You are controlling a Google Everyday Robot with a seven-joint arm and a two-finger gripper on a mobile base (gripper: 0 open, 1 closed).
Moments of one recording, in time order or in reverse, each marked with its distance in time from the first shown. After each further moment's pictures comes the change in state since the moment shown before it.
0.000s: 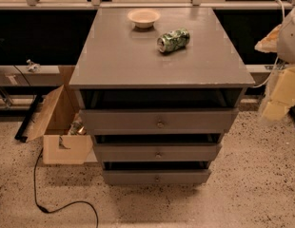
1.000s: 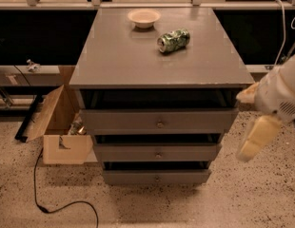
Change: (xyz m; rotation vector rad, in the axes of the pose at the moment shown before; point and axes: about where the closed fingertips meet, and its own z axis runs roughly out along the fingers) arm 0.027 0.028 0.113 -0.175 -0.123 0.081
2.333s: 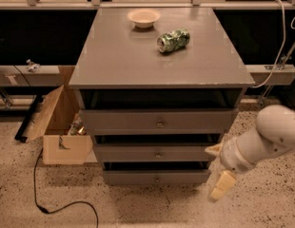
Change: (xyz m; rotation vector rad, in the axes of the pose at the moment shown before) arm 0.060 0.020 0.224 -0.198 -0.172 -0.001
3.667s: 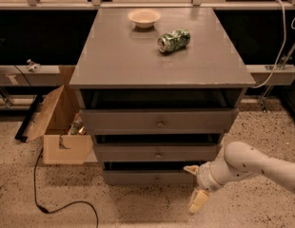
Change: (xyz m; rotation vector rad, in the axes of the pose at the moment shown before) arm 0.040 -0.022 0.173 -0.061 -0.107 -0.108
